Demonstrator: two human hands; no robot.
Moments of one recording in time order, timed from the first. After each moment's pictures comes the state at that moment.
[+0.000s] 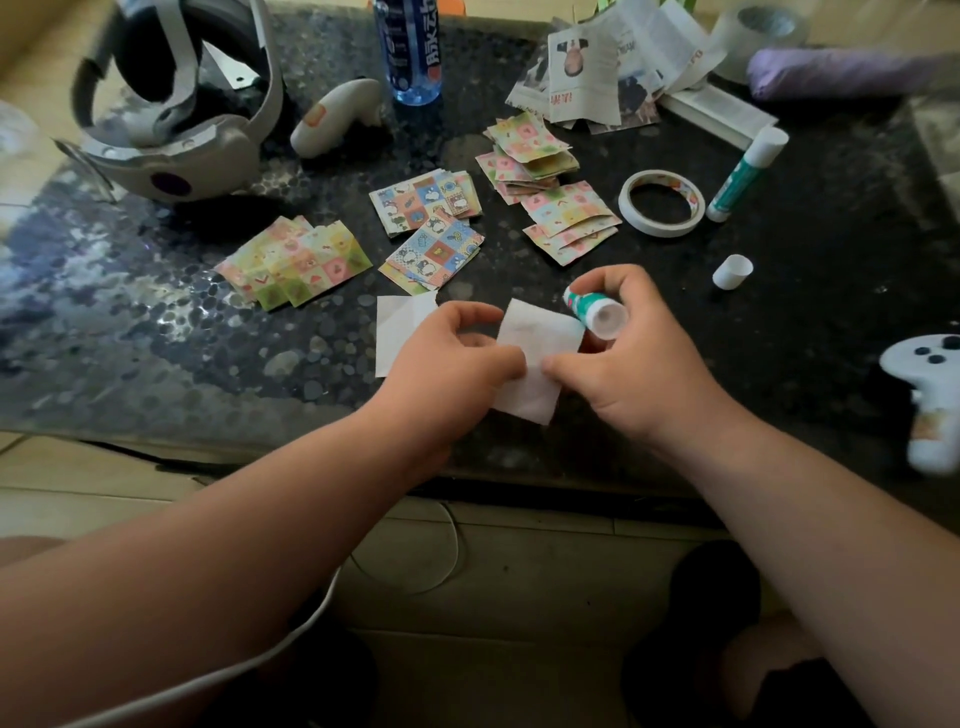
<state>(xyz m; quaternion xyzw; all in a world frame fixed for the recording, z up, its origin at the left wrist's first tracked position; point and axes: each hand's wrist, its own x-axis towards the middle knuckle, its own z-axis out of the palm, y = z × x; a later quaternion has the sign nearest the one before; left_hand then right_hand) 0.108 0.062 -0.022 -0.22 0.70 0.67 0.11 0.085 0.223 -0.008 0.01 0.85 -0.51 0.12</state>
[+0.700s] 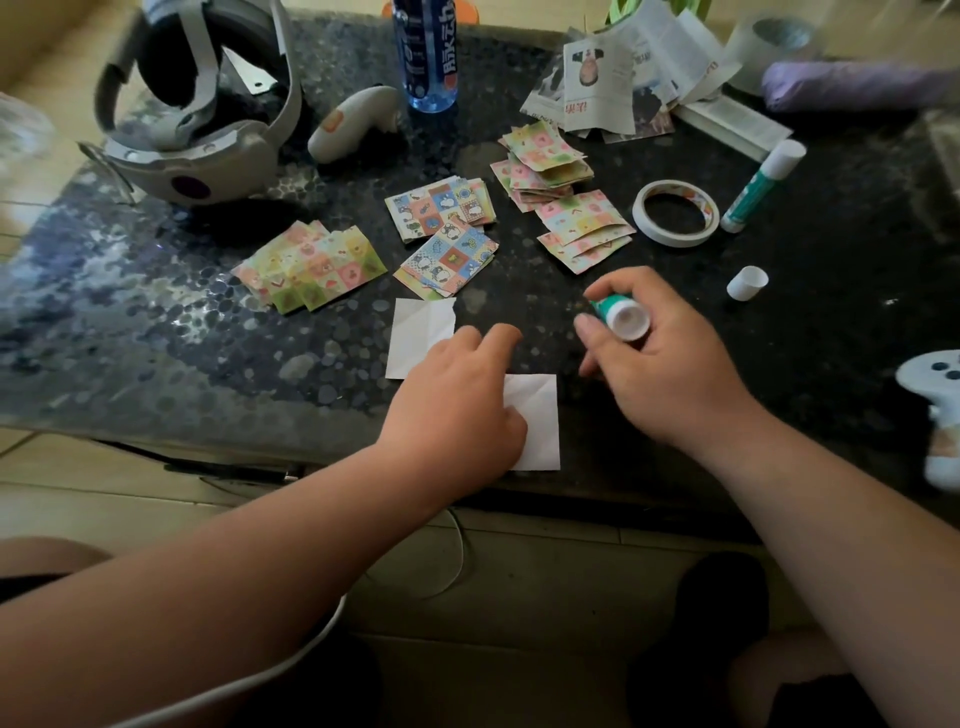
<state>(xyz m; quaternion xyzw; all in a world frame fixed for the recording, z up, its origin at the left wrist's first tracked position) 0.120 0.052 -0.035 0.03 0.97 0.22 0.06 0.076 0.233 -0.014 -0.07 0.89 -0.45 0.05</state>
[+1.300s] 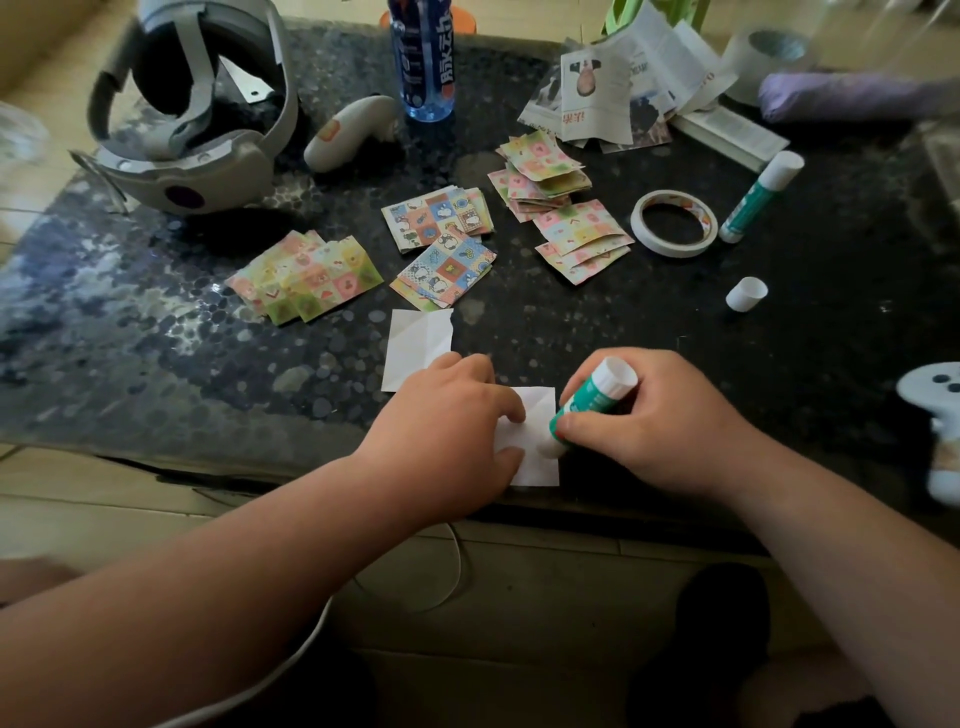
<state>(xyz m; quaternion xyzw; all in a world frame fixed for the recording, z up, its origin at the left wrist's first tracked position) 0.121 0.037 -0.034 0.13 0.98 0.15 0.09 0.087 0.239 -0.007 -0.10 0.88 -0.42 0.20</state>
